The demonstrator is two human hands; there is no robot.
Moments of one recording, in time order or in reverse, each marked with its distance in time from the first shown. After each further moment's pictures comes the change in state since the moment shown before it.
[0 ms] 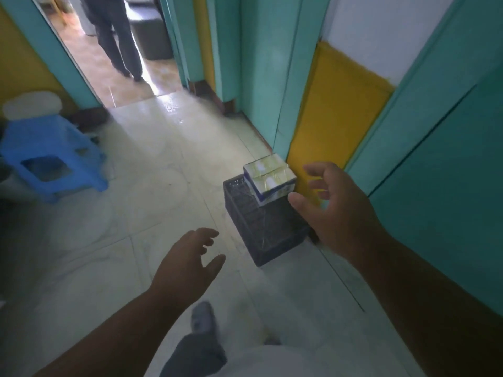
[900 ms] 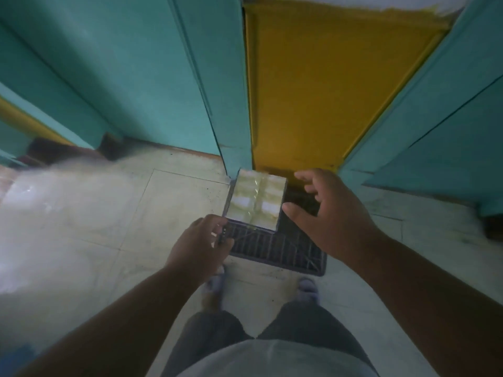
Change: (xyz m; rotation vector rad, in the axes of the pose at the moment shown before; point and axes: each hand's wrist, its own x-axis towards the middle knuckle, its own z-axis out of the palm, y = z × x) left_hand 0.568 -0.037 -0.027 0.309 -0.661 0.479; right_hand 0.346 0.037 0.172 -0.029 0.302 0.704
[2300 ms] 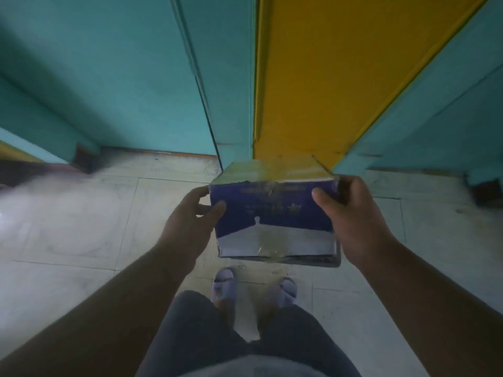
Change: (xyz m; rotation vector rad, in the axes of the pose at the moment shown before) left_hand 0.081 -0.052 -0.045 -0.716 -0.097 -0.175; right_hand 0.031 0.015 0.098 0.557 0.321 0.506
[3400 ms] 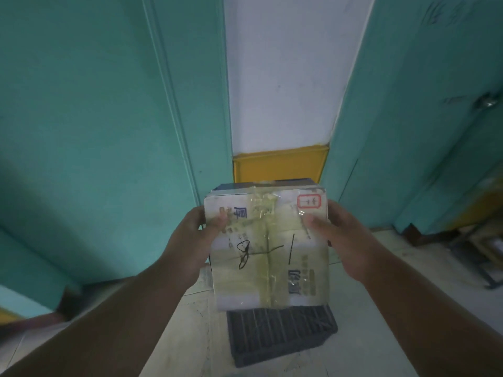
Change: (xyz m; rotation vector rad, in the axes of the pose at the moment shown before) left_hand -0.086 0.164 -0.097 -0.036 -0.251 0.474; right_hand -0.138 -0.164 -0.052 0.390 -0.045 -0.297
